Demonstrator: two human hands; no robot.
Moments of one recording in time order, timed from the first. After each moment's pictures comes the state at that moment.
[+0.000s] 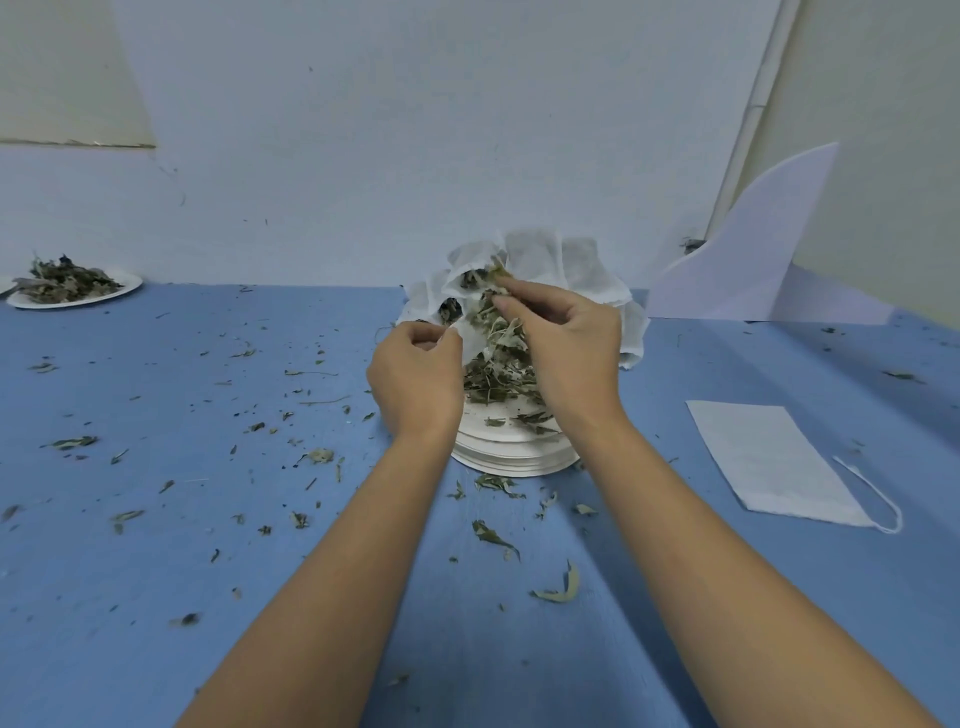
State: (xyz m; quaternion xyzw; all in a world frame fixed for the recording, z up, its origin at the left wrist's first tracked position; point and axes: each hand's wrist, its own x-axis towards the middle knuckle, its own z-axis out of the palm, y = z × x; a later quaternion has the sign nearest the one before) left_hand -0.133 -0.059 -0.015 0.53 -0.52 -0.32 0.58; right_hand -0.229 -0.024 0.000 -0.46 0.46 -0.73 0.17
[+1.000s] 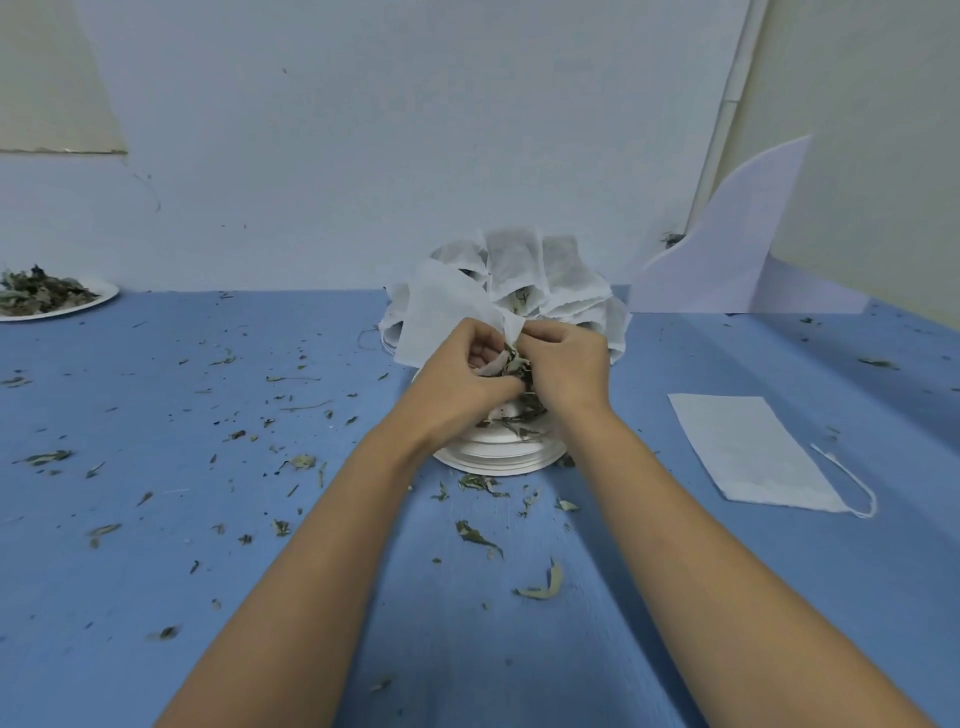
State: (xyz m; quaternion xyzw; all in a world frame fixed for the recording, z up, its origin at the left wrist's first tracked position) left_hand -0.137 -0.050 -0.013 0.30 -0.75 -0.44 0.39; right_hand -0.248 -0.028 -0.016 -0.38 0.63 -0.65 0.17
